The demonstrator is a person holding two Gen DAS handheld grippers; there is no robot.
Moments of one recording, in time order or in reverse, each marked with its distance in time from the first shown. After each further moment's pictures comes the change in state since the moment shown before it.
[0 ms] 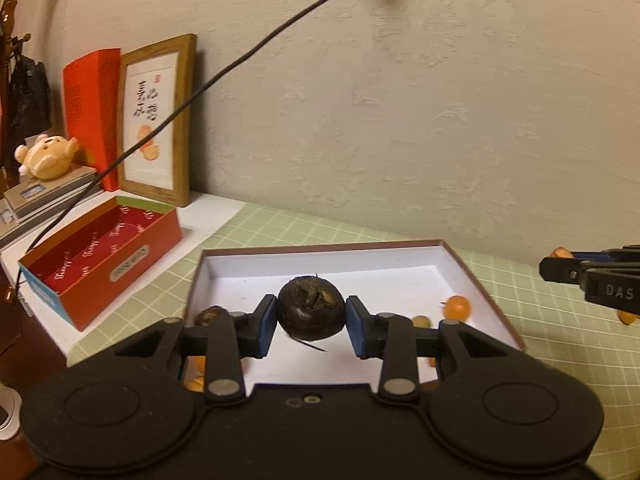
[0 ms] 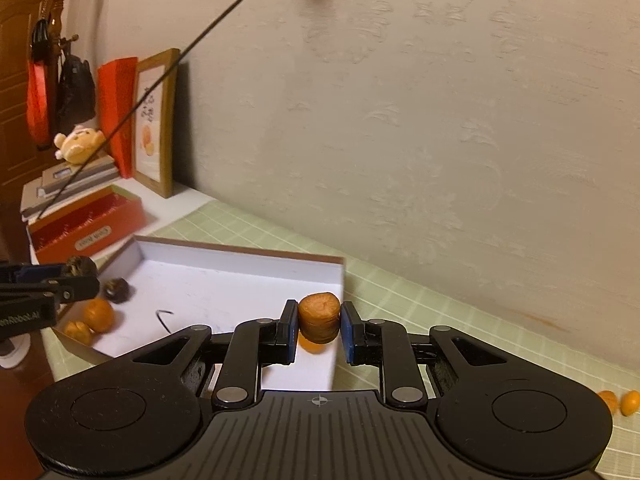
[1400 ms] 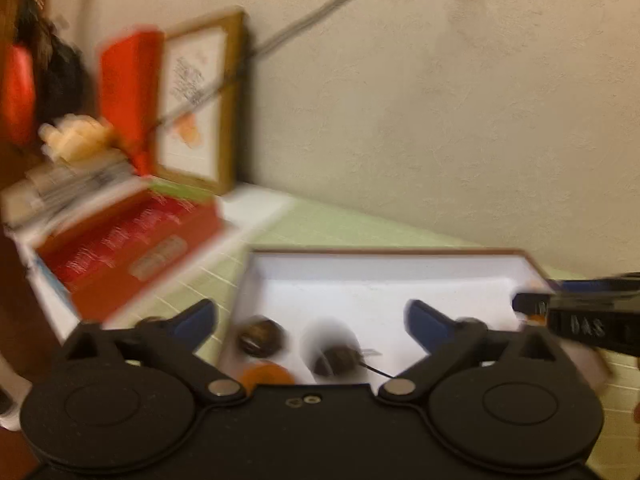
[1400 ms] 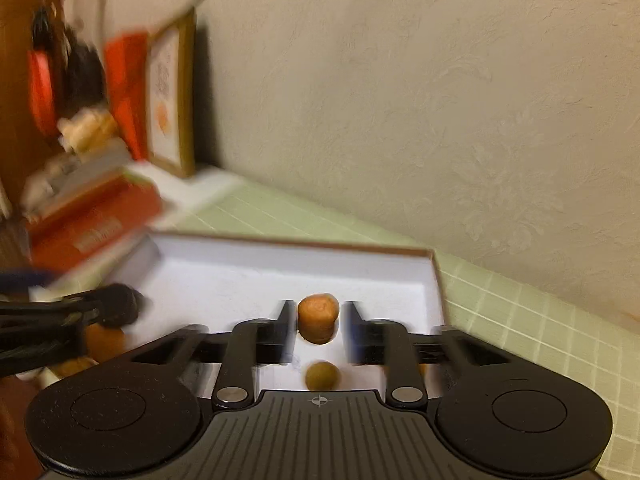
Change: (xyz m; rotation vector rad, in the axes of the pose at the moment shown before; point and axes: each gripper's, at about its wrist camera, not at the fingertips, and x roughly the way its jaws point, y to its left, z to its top) left arm 0.057 0.028 -0.006 -0.034 -0.024 0.140; right arm 0.106 0.049 0.007 0.026 0.074 0.015
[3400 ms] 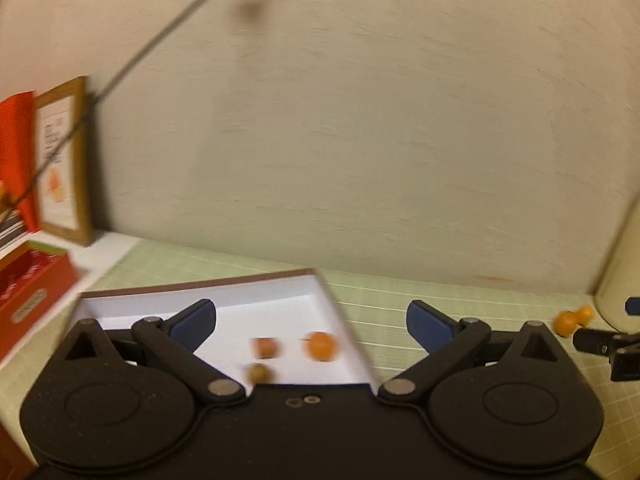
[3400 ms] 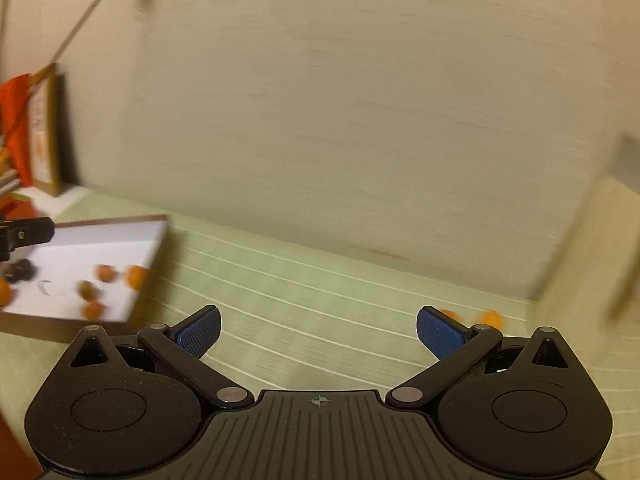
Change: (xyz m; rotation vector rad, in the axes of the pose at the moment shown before) left arm -0.075 -0.156 0.009 0.132 -0.046 -0.321; right arm -0.184 -0.188 -0.081 0.135 -0.033 -0.309
